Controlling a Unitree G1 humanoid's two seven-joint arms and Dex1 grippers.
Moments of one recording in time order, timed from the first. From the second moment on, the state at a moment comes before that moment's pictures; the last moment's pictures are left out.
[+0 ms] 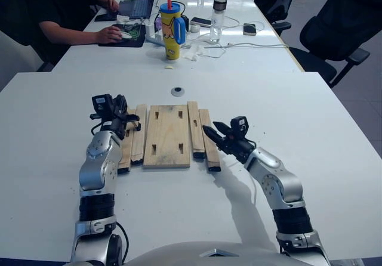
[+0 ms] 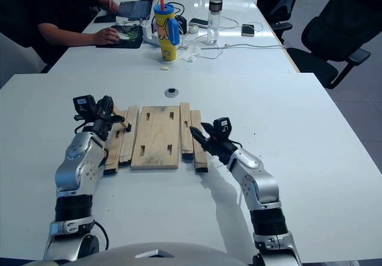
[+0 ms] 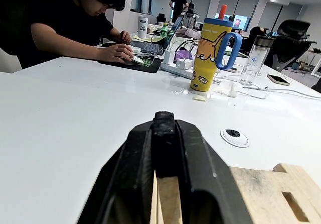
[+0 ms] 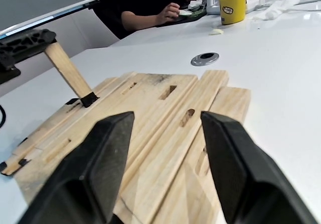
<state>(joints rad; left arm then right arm) -0.22 0.17 0.15 -0.08 -0.25 0.37 0.02 -0.11 -0.18 0.08 -0.15 0.40 0.50 0.42</state>
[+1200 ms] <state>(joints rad) -0.13 0.17 0.07 -0.21 -0.11 0.22 -0.05 -0.13 -0.20 0.11 -0.12 0.34 0.50 0.47</state>
